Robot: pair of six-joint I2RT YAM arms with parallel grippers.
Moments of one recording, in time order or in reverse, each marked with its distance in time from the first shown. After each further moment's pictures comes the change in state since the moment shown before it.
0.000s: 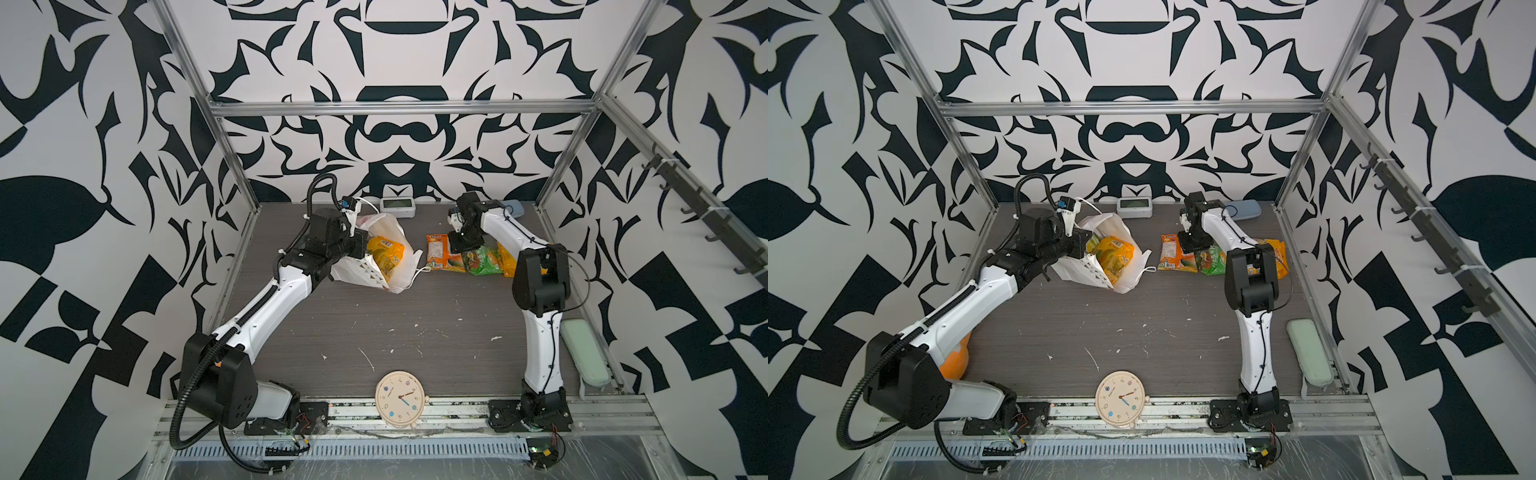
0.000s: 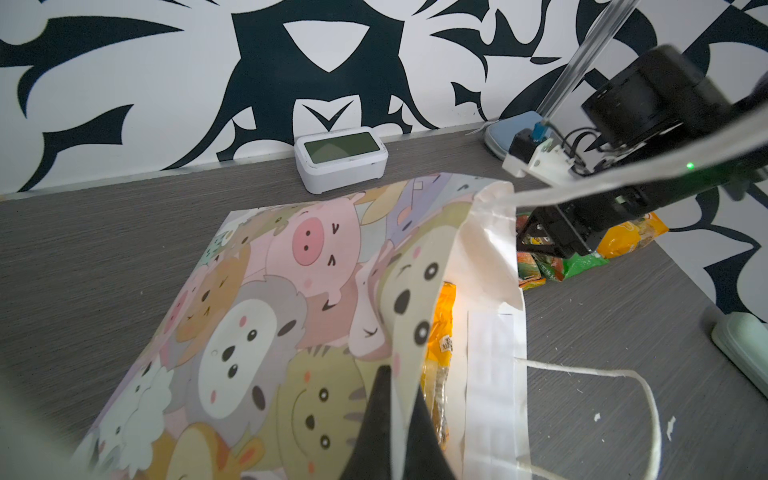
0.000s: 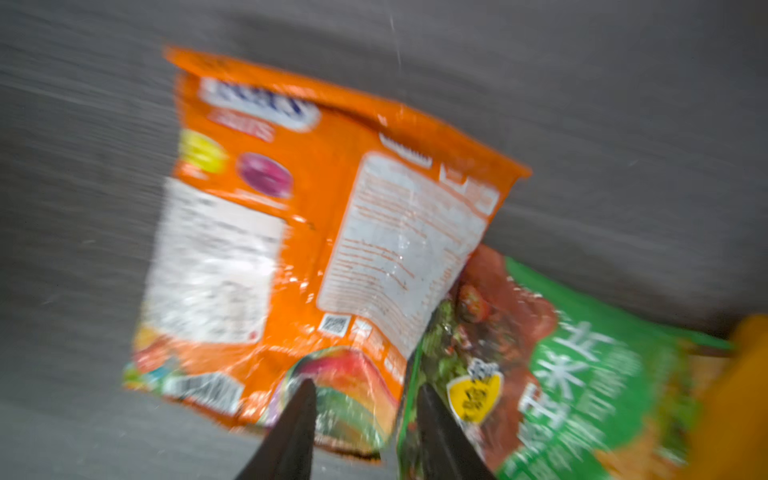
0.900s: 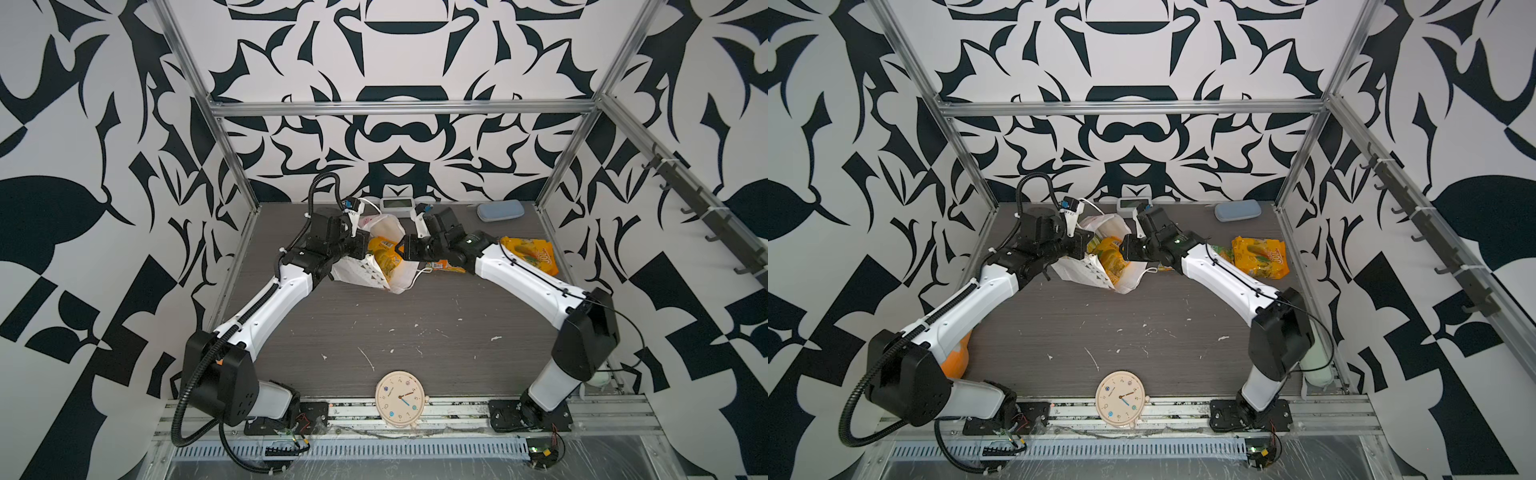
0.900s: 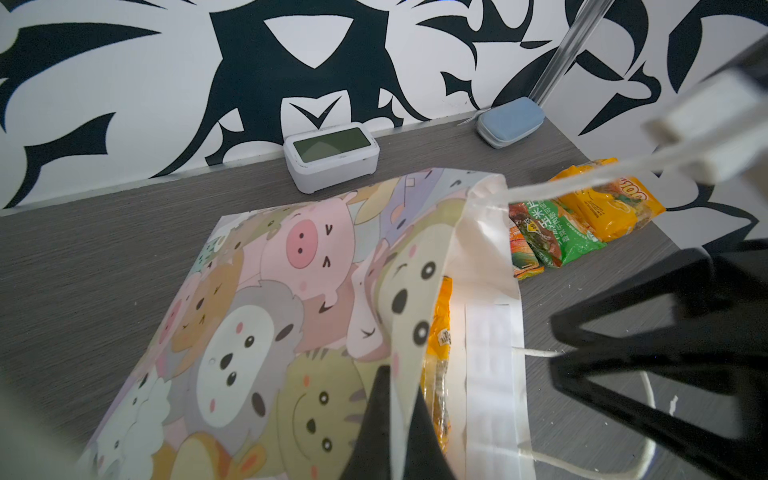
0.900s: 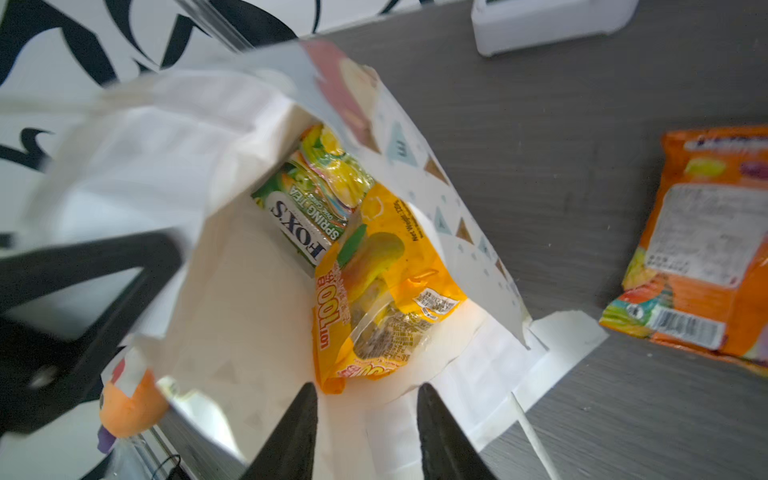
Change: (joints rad) left arm 0.000 0.016 0.015 -0.018 0.029 0.050; right arm 0.407 -0.473 -0.481 0.530 -0.124 0.636
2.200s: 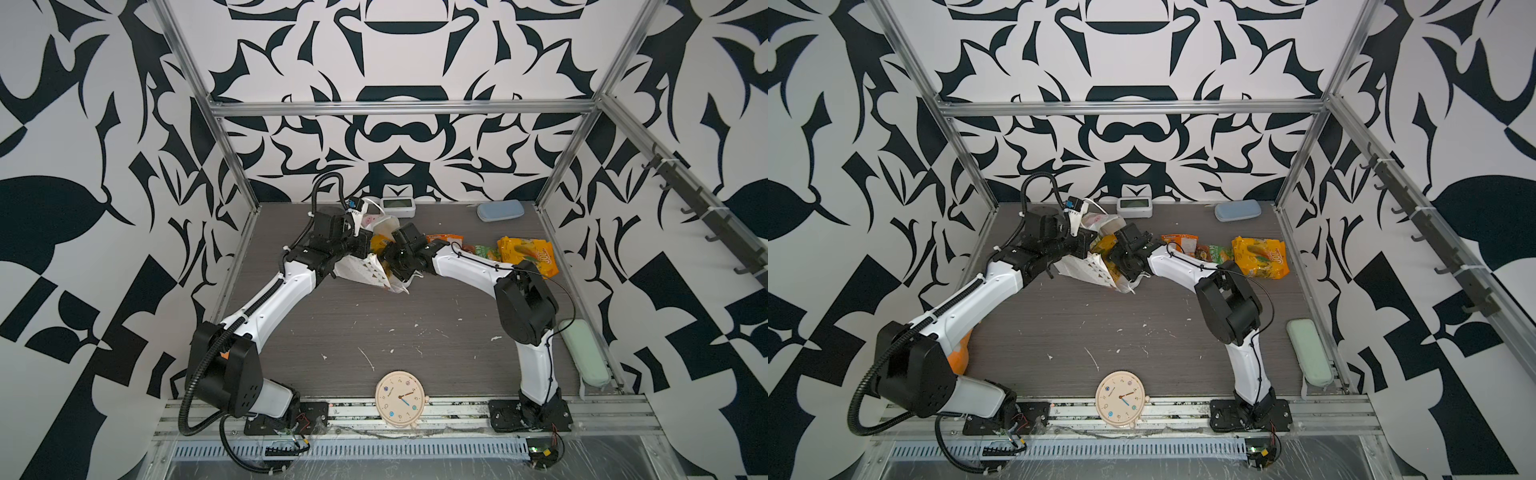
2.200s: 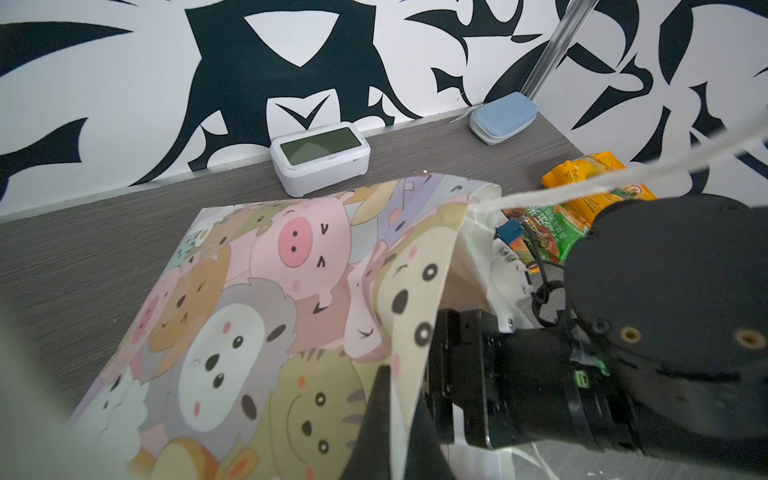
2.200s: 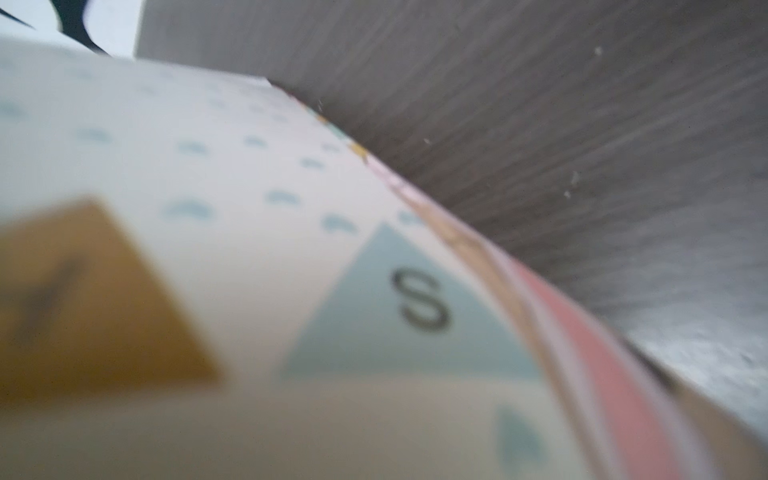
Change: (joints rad) left arm 0.000 0.043 0.006 0.035 0.030 0.018; right arm 0.049 0.332 0.066 0.171 0.077 0.702
